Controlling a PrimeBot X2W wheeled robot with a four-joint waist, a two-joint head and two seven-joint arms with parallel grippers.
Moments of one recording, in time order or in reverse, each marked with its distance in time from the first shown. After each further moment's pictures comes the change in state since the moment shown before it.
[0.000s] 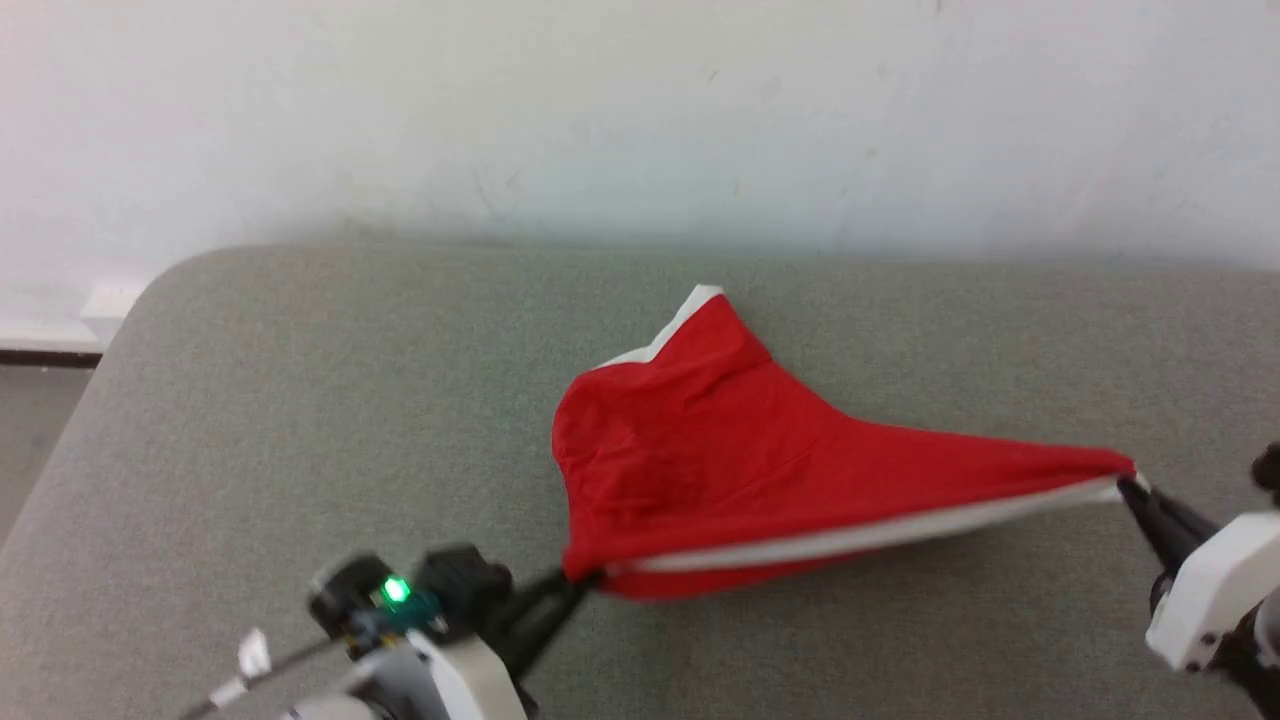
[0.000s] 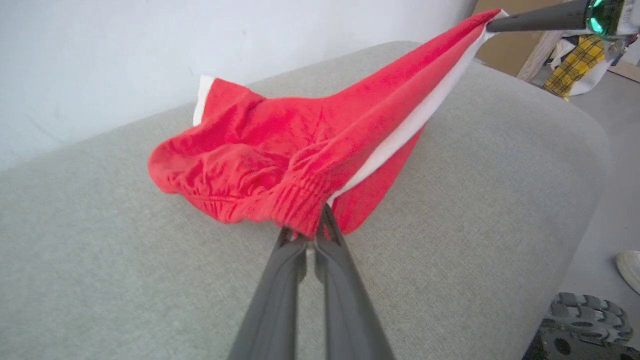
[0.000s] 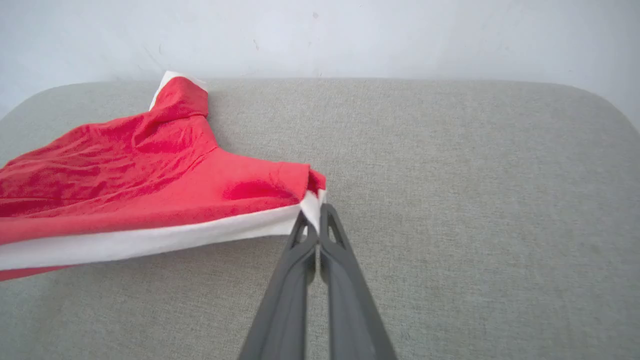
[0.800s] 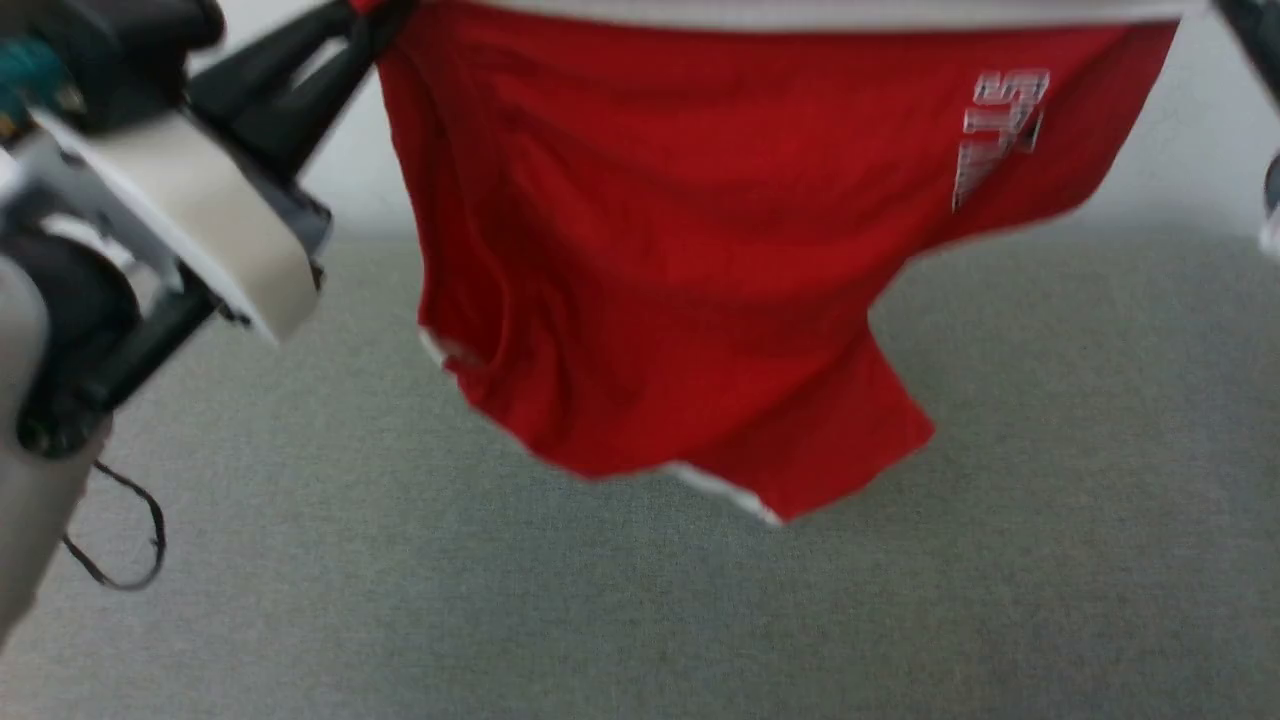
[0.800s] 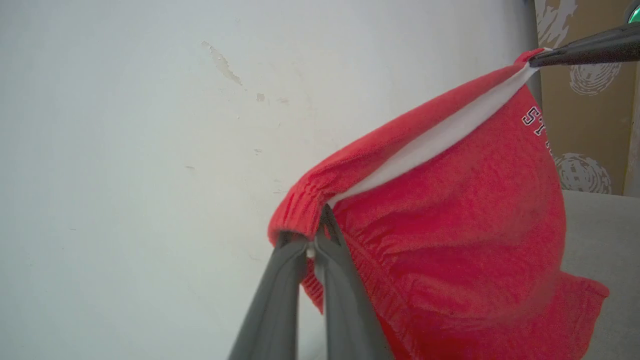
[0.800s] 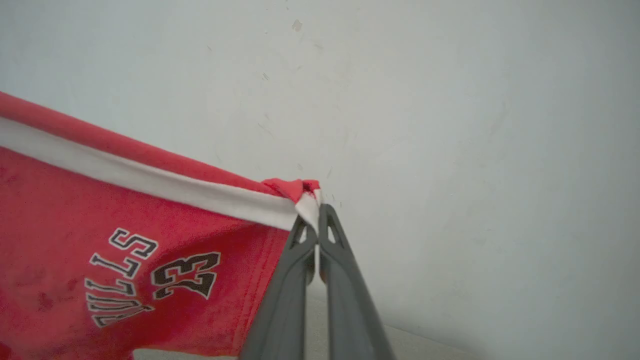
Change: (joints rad) left arm -0.657 0.193 0.260 -0.213 -0.160 -0.018 0.309; right arm -0.652 -0.120 0.092 -0.150 0.074 0.000 0.211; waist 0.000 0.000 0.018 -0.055
